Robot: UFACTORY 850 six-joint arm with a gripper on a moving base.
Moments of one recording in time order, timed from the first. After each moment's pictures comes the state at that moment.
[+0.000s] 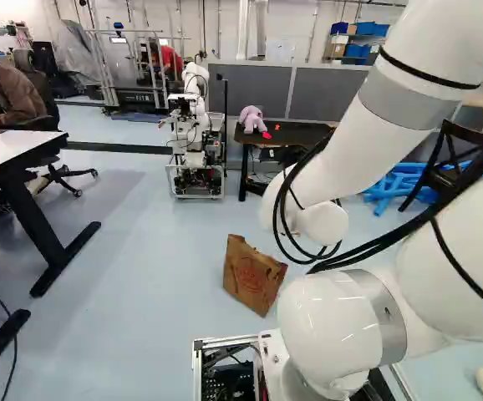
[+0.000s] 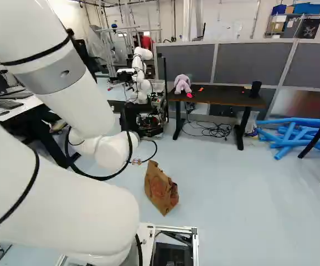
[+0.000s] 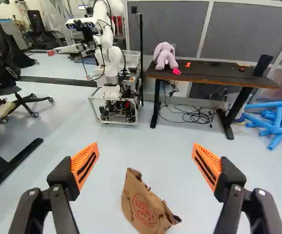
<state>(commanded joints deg) 0.0 16.0 -5.0 0.0 50.0 0.0</state>
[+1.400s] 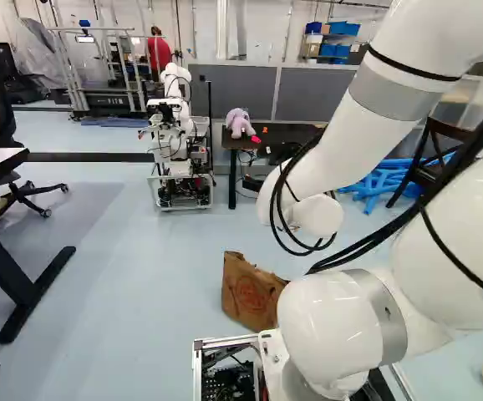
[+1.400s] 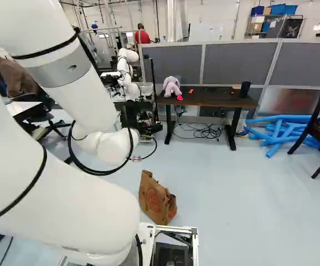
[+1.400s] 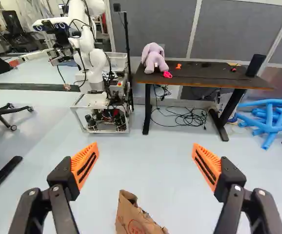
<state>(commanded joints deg) 0.8 12.6 -7.9 0.0 50.0 0.0</state>
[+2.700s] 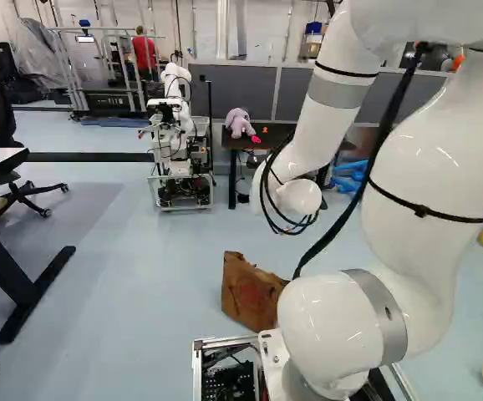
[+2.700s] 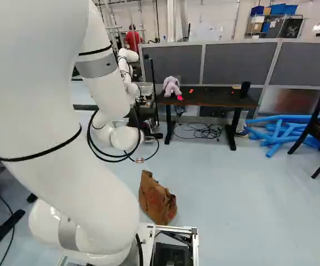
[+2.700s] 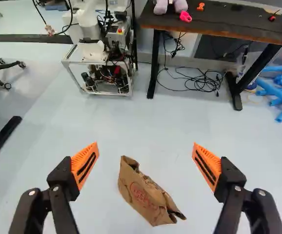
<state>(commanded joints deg) 0.9 -5.8 -18.2 -3.2 39.4 0.0</state>
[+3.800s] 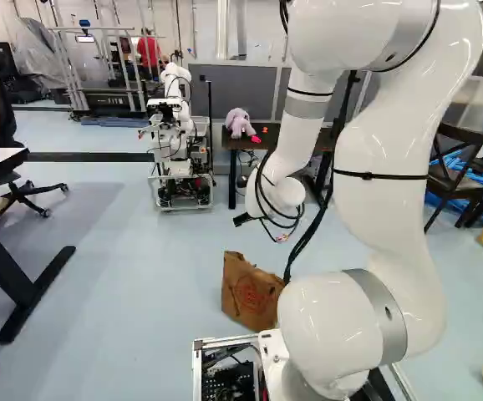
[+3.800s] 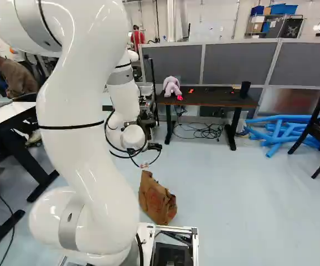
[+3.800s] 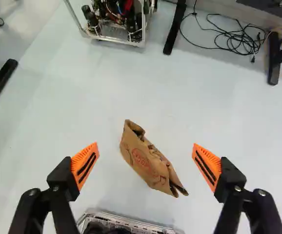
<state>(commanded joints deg) 0.4 -22.9 -28.0 -12.4 28.8 0.0</state>
